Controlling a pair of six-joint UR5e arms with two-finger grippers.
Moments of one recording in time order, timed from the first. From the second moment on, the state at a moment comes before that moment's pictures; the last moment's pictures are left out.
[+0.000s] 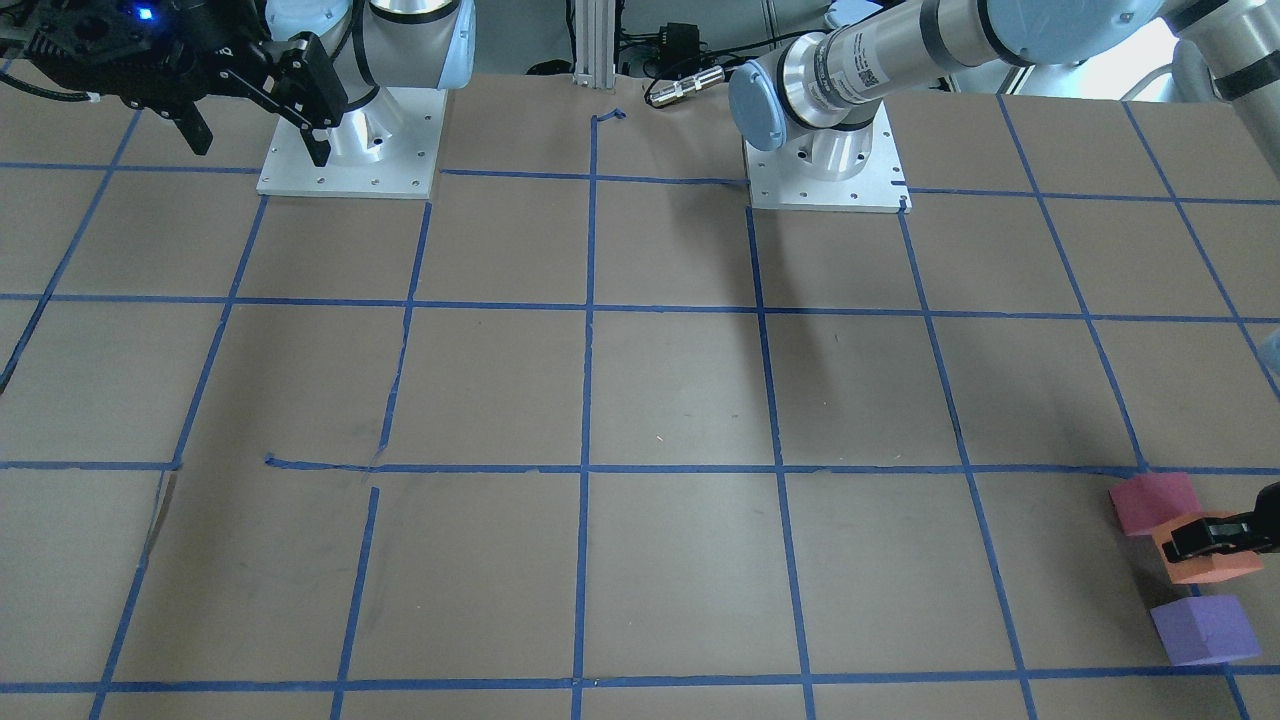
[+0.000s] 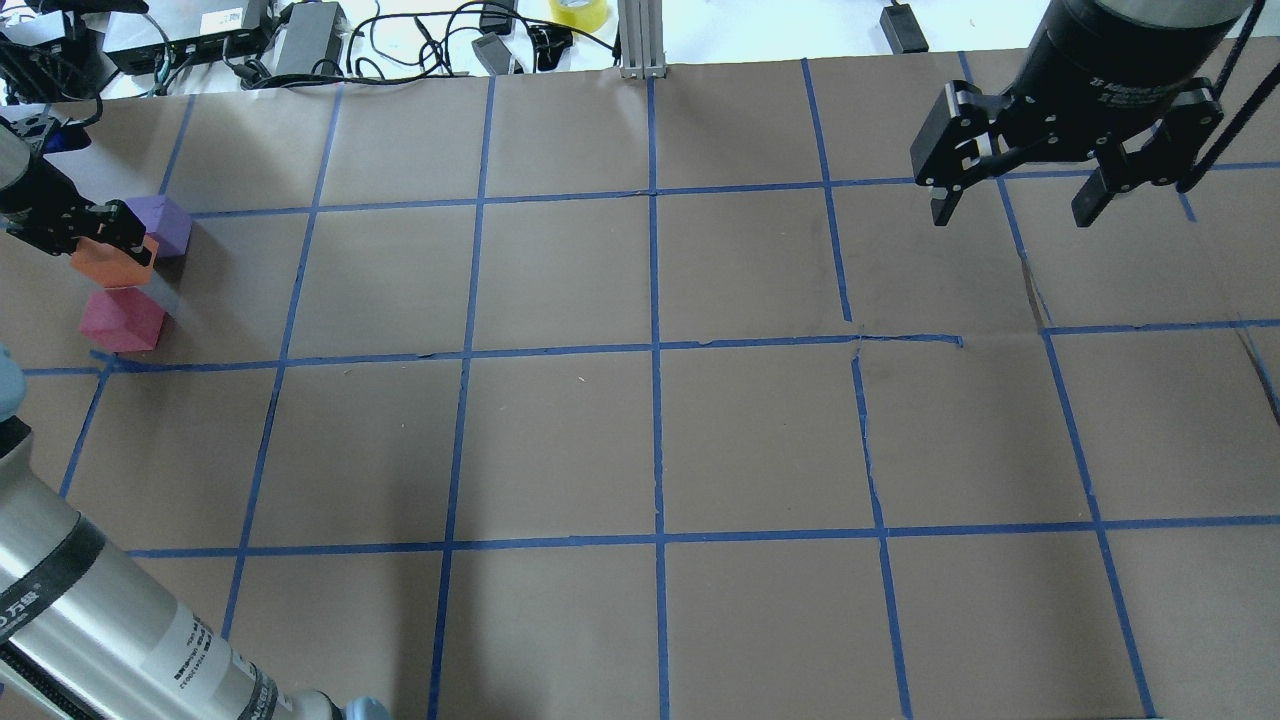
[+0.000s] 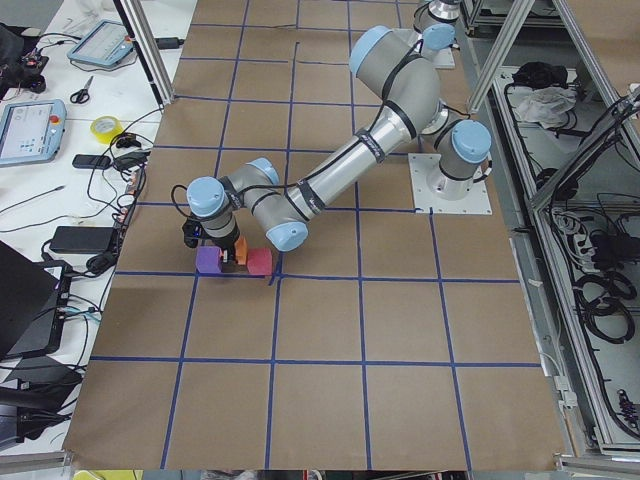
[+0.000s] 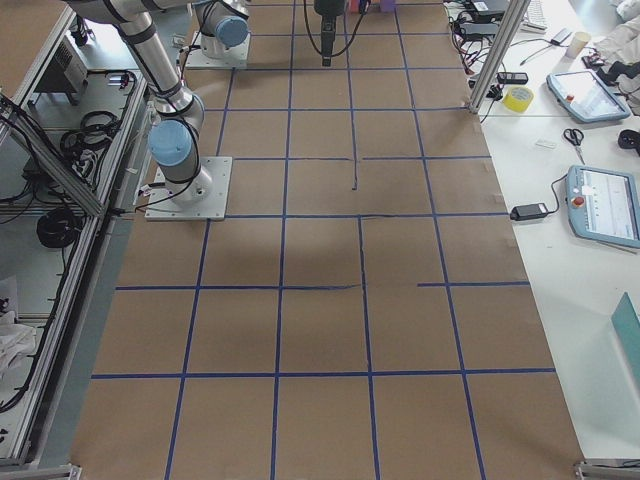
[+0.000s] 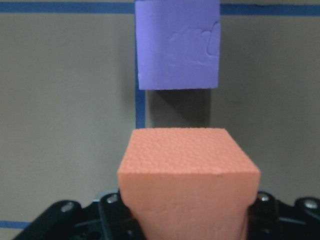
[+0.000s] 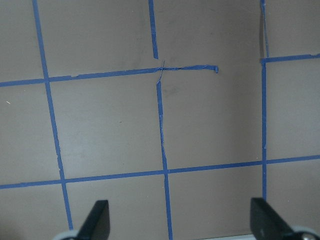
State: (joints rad) left arm -0.96 -2.28 -1.26 -1.21 1.54 0.57; right arm 1.57 -1.65 1.46 -1.37 -1.59 0.07
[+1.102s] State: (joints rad) left arm -0.96 -2.32 -1.27 -1.15 1.54 0.58; right arm 1.57 -1.65 1.46 -1.37 -1.59 0.07
